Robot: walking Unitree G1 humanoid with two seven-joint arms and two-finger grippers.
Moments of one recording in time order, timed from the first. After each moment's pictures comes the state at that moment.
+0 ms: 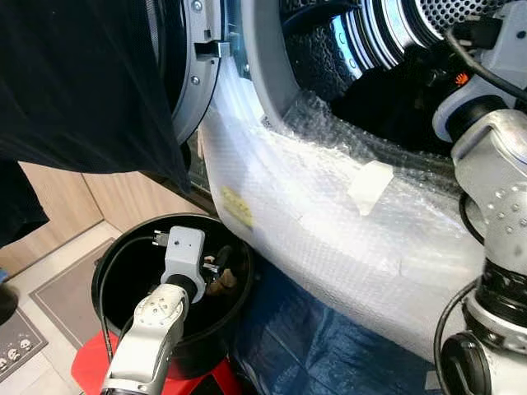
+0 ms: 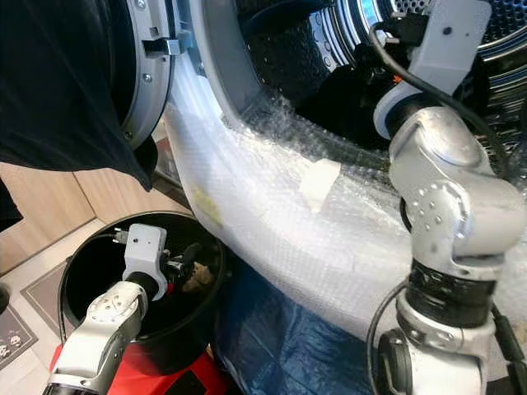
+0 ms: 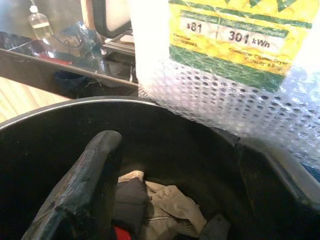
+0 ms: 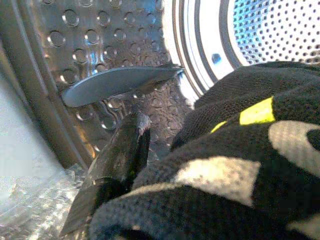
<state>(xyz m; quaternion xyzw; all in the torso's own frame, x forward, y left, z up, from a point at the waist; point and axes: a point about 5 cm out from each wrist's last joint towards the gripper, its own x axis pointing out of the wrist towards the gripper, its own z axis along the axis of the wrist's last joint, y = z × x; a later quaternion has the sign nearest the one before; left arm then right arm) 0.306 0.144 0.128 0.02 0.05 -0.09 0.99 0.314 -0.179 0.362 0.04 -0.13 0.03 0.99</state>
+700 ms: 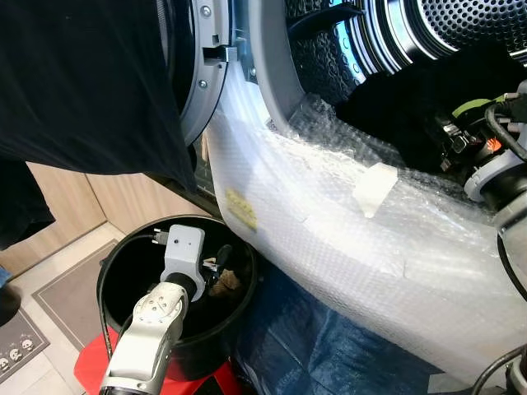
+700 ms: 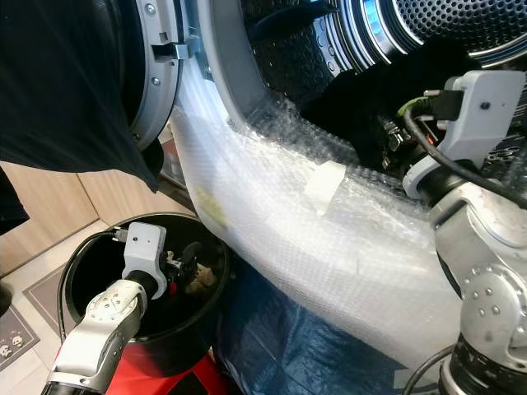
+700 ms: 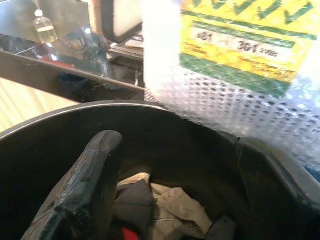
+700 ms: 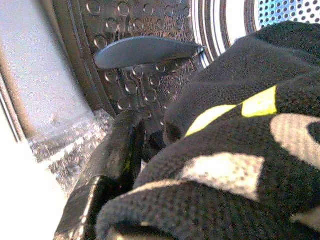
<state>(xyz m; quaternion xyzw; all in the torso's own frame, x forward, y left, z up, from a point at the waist) 0.307 0.144 0.129 0.02 0.05 -0.09 0.99 0.272 -0.207 0.319 0.01 -0.12 0.10 0.99</state>
